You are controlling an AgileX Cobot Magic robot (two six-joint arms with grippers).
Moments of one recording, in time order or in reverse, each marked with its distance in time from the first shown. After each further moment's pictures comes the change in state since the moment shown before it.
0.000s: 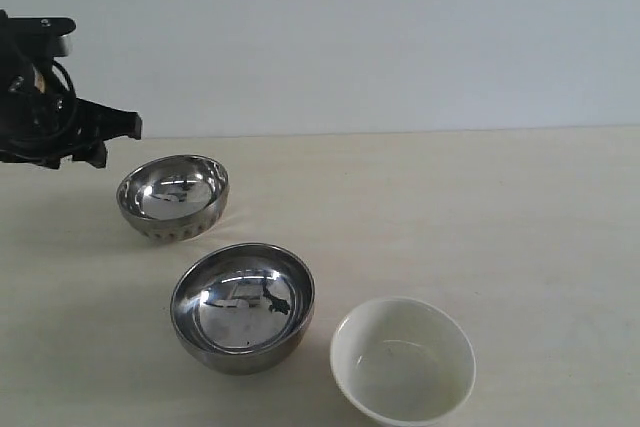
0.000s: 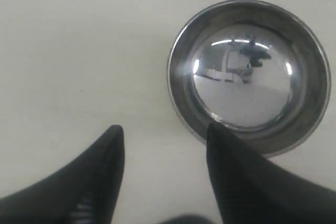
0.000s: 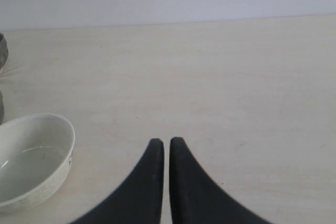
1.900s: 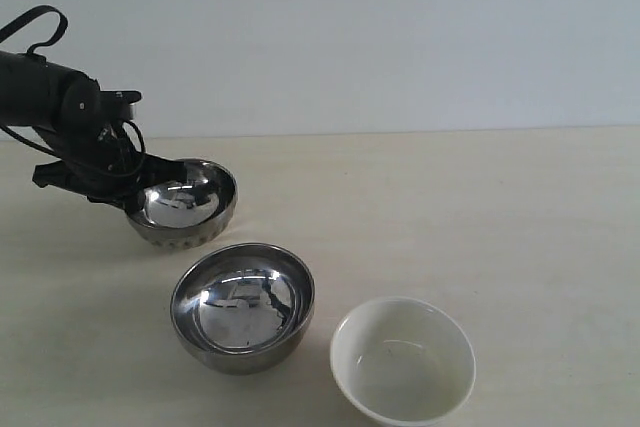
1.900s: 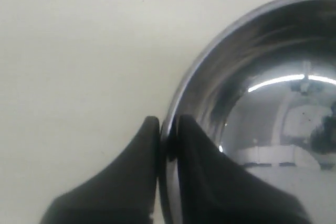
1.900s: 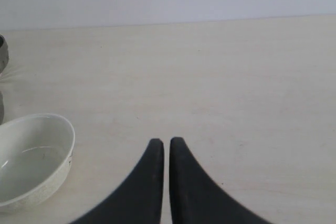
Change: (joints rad) left arm 0.046 0.396 -0.224 -0.146 -0.071 0.154; right arm 0.000 0.000 0.000 0.000 0.000 0.000
